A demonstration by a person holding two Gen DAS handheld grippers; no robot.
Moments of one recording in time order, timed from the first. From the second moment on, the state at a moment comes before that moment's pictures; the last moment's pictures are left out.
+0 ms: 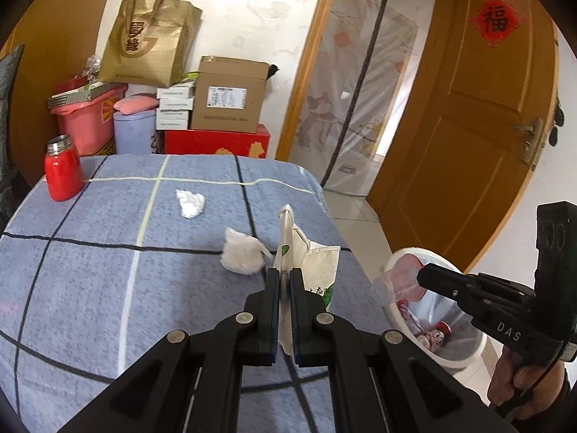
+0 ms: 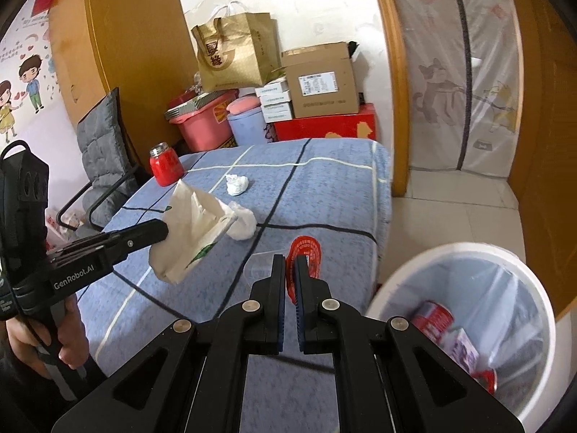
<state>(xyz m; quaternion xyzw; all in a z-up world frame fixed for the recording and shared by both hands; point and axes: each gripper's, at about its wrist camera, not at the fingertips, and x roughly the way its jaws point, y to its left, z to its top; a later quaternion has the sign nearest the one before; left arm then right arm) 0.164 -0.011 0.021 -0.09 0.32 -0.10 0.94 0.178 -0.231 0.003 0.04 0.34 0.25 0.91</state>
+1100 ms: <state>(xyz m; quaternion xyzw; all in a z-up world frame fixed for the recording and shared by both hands) 0.168 -0.162 0.008 -0.04 0.35 -0.24 0.90 0.140 -0.370 -0.021 0.10 0.36 0.12 0.92</state>
